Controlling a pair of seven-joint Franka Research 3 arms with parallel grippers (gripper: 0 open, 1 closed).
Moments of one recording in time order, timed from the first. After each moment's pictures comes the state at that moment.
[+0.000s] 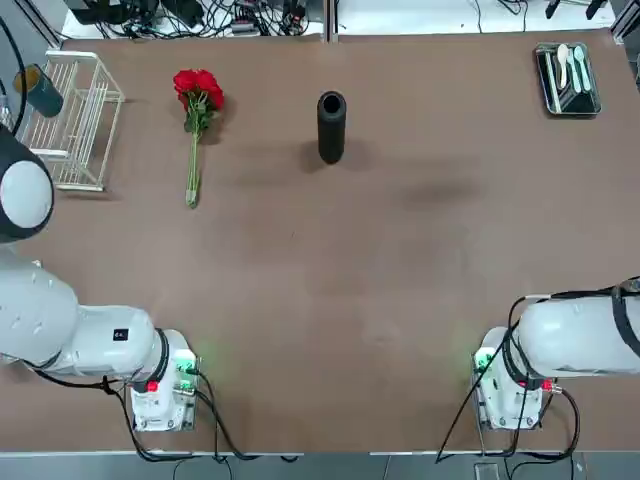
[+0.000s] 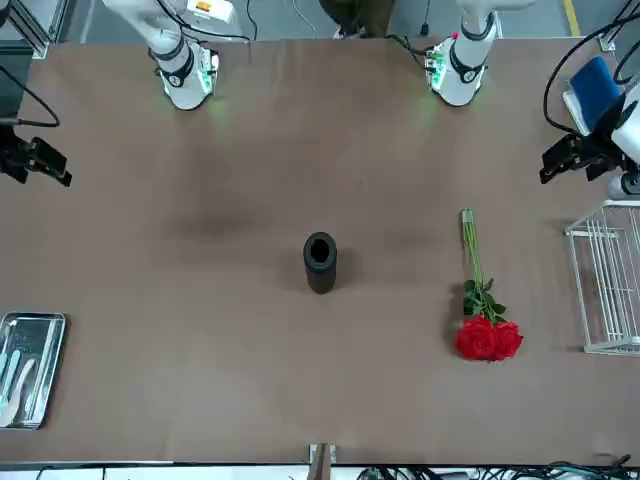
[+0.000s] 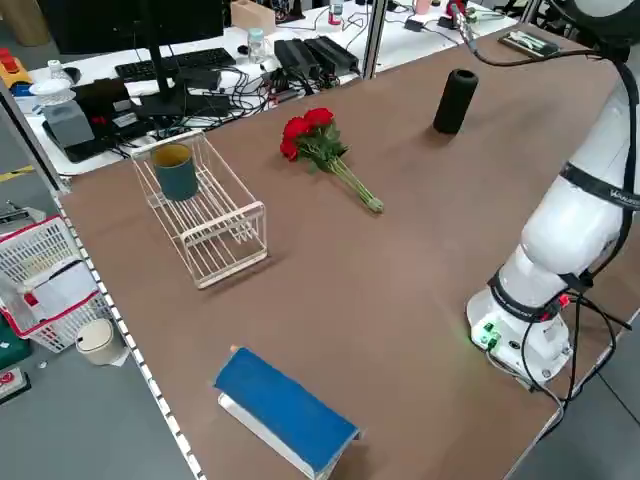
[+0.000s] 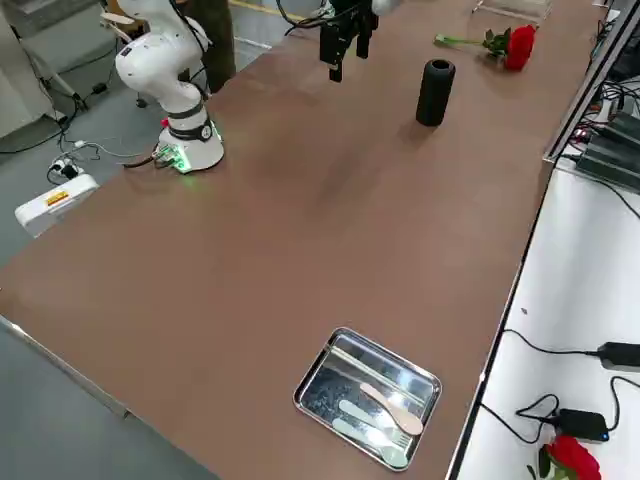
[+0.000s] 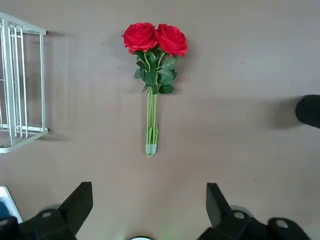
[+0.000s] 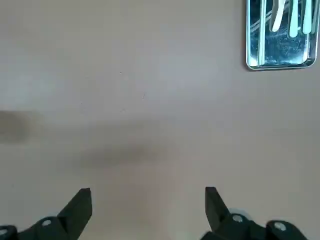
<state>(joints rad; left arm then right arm) 0.00 0.09 -0.09 -1.40 -0.02 1.44 -0.12 -0.06 -0.02 0.00 -1.58 0.00 1.55 0.01</state>
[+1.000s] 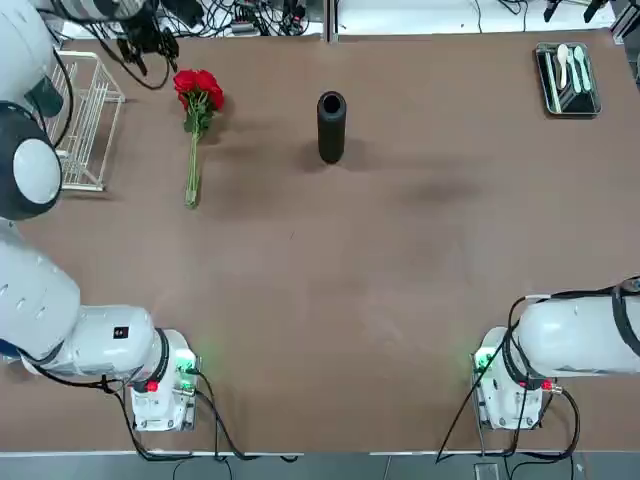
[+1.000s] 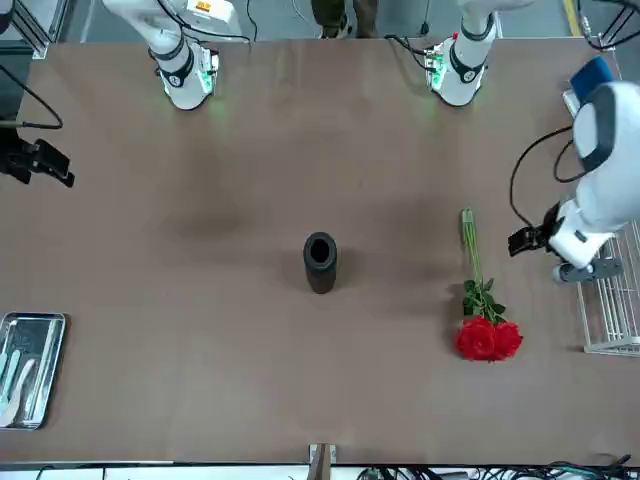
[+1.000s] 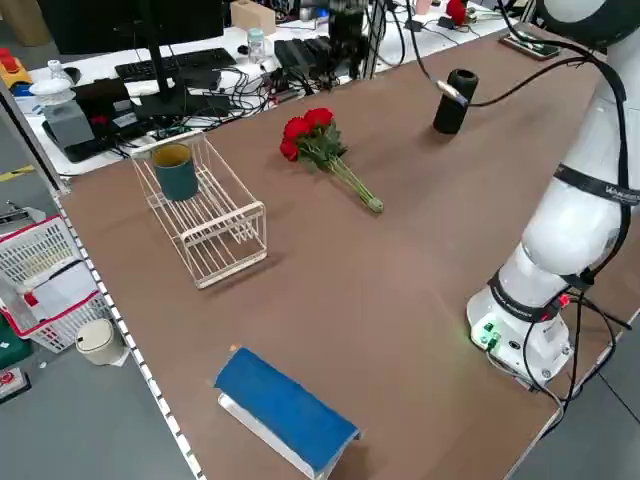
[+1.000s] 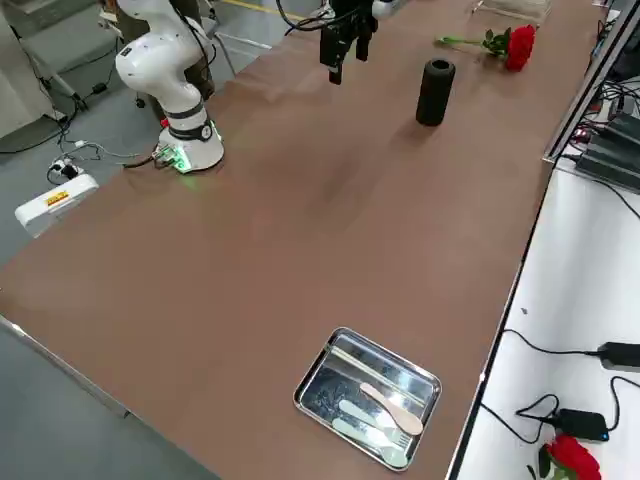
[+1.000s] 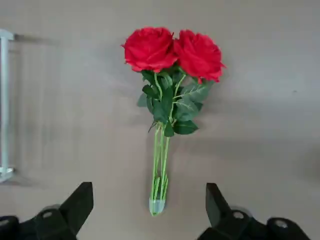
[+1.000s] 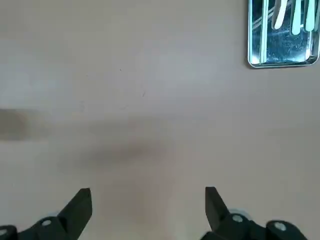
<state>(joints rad) 0.03 0.18 -0.08 -1.86 0.01 2.04 -0.13 -0.06 -0.02 0.00 -1.59 0.00 1.56 0.01</state>
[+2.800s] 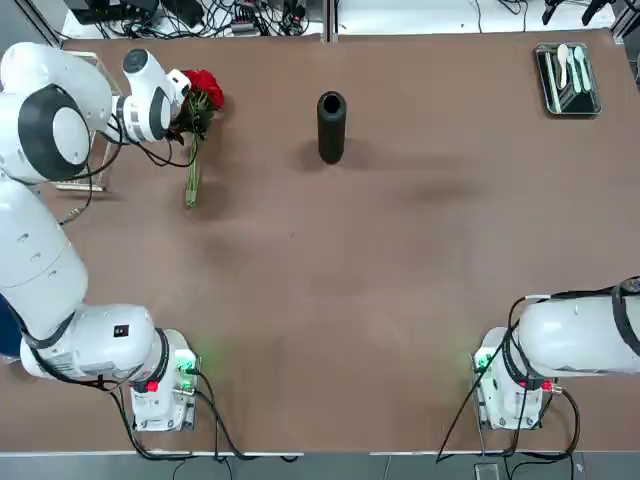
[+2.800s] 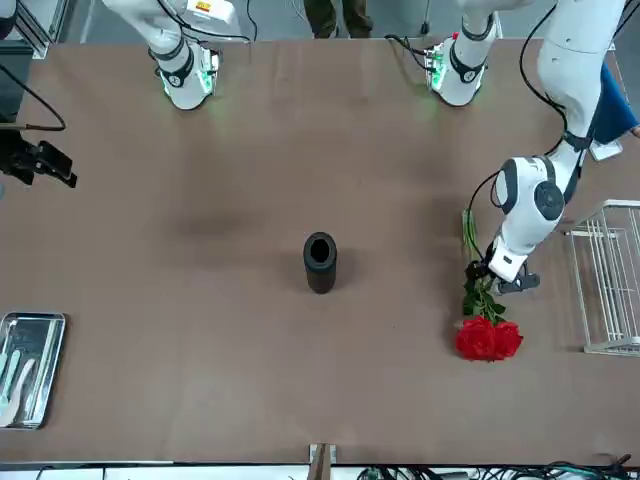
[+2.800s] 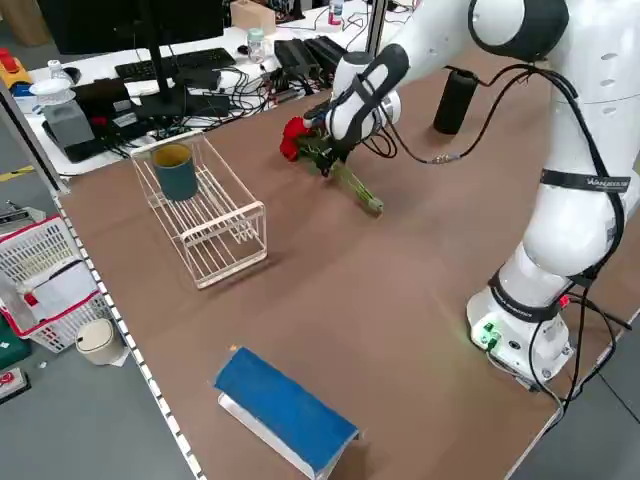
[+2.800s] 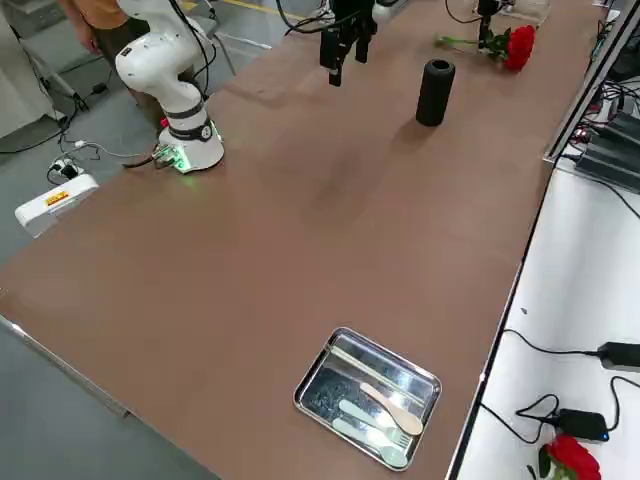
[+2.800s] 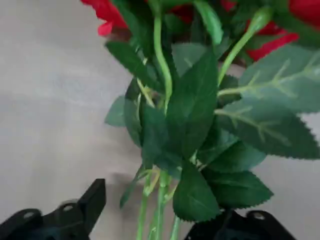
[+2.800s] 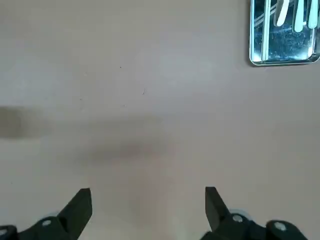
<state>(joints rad) 0.06 0.45 -0.09 -2.17 0.01 2.79 -0.19 -0.06 -0.02 0.00 -1.60 0.00 1.55 0.01</state>
